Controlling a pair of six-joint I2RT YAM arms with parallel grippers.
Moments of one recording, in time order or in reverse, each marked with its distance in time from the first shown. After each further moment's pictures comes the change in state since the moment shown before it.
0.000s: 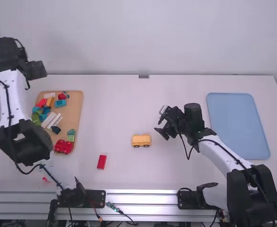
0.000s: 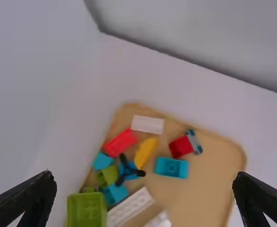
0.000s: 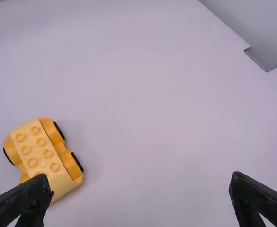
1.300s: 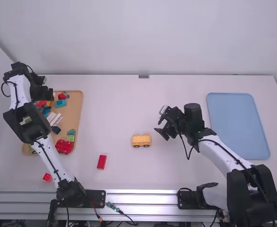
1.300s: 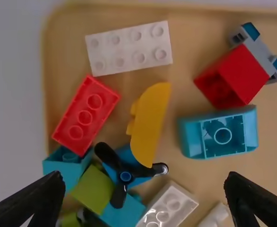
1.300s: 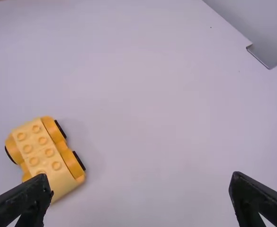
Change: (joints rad) left arm 0.083 0.545 0.309 -0.253 0.128 0.413; right arm 0.000 0.000 0.000 -0.008 0.000 0.006
